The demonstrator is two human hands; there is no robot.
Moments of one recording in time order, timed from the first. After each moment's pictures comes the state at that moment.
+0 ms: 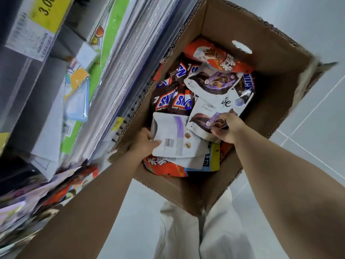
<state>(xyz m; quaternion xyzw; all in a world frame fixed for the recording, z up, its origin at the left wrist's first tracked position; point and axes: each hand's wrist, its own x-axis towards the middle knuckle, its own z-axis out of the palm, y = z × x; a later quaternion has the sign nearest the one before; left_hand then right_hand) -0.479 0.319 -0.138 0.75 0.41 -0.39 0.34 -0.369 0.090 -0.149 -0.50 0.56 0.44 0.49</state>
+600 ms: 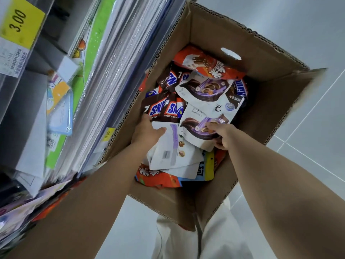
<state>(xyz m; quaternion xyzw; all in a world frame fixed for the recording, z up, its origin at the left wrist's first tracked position) -0.419 0.290 -0.139 0.79 0.39 -0.34 0.32 -0.364 0.078 -0.171 -0.59 0.52 0.50 0.37</state>
